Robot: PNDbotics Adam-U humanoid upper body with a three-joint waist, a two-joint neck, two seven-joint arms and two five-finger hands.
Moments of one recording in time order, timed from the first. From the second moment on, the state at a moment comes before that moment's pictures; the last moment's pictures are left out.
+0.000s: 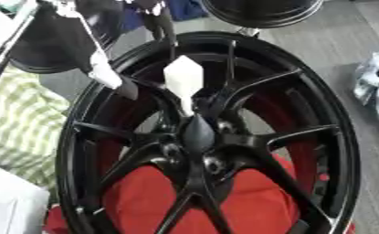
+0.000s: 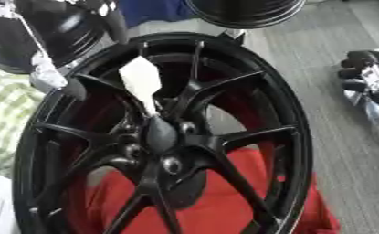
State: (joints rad) left arm -1.25 0.67 -0.36 -1.47 -0.14 -0.17 -0.91; right arm -0.40 -0.60 -0.02 -1.86 -0.29 0.15 -0.09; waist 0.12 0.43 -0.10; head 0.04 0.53
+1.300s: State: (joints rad) left arm -1.27 0.61 -0.41 -1.39 -0.12 -0.18 -0.90; right arm -0.40 -0.57 -0.02 -1.86 -0.29 0.15 -0.09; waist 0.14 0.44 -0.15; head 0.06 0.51
